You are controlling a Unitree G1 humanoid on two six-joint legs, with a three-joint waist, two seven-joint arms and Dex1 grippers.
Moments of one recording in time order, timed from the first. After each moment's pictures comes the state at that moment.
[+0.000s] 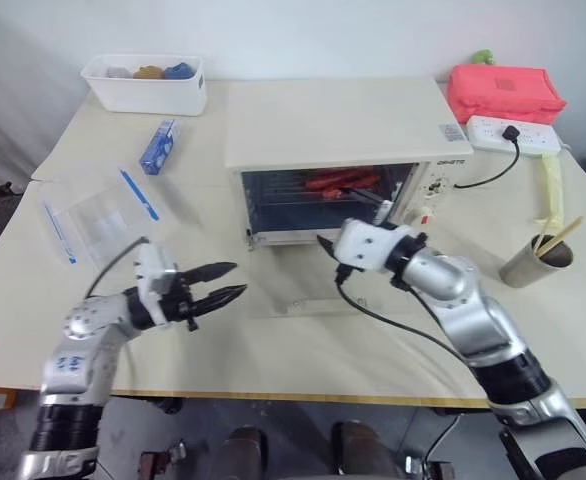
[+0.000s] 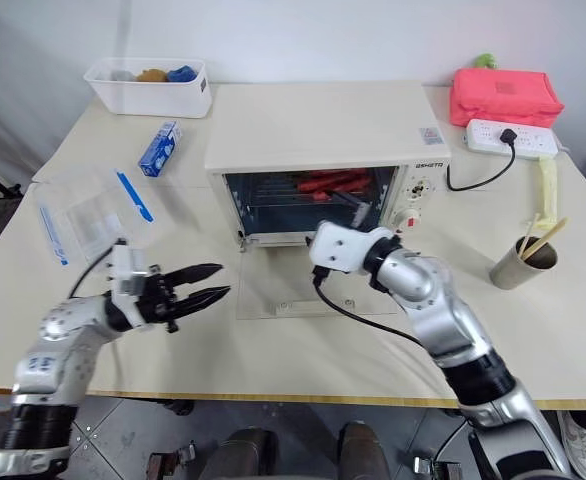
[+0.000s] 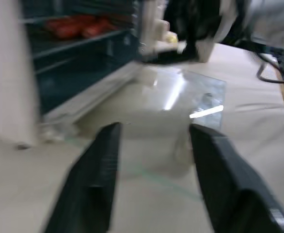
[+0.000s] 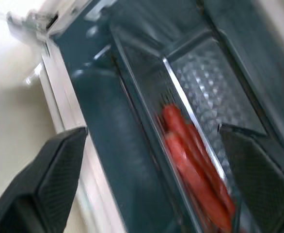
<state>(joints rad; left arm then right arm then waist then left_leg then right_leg) -0.15 0.58 0.23 -0.13 -0.59 0.26 -1.02 -0.61 -0.48 0.37 -0.07 -0.42 0.01 0.43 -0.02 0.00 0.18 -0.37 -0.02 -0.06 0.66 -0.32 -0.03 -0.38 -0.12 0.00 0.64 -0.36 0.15</state>
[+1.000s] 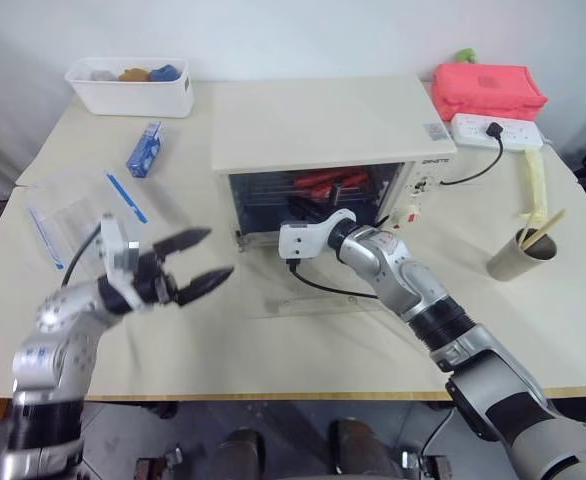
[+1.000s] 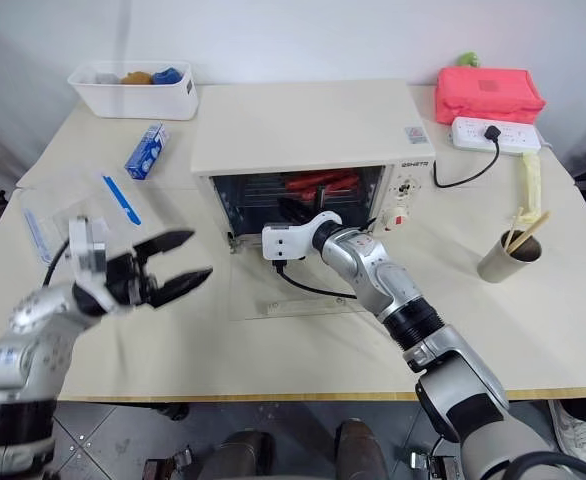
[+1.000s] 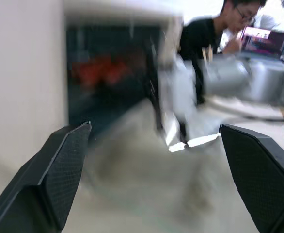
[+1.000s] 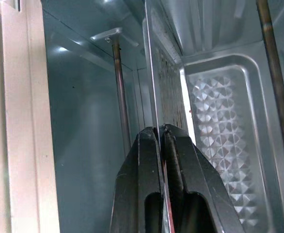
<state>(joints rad) -0.35 0.59 0.25 -0.08 -0.67 0.33 -0.98 -0.85 -0.32 0.49 0.35 -0.73 -0.13 0.26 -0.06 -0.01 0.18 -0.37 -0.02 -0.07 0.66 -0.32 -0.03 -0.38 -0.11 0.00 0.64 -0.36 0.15</state>
